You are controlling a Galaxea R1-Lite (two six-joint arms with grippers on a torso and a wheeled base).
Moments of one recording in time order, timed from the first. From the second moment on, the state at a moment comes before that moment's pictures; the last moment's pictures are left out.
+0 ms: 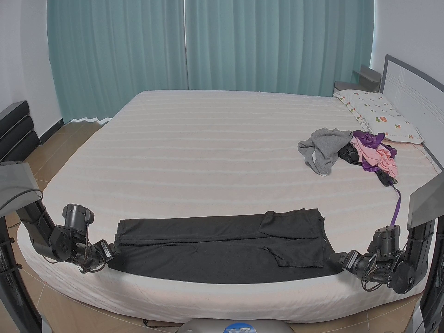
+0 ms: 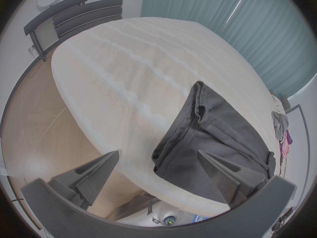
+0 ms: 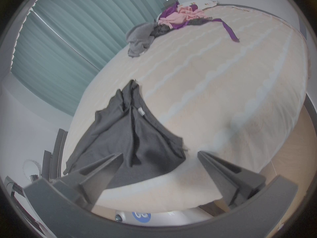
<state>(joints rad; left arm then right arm) 0.03 2.09 -0.53 -0.50 0.04 -0.60 0.13 2.24 -0.09 -1.35 0.04 0.72</state>
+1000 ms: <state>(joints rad) -0.08 2.10 -0.78 -0.36 -0.09 -0.89 0.07 2.13 -0.15 -1.35 0.07 0.78</state>
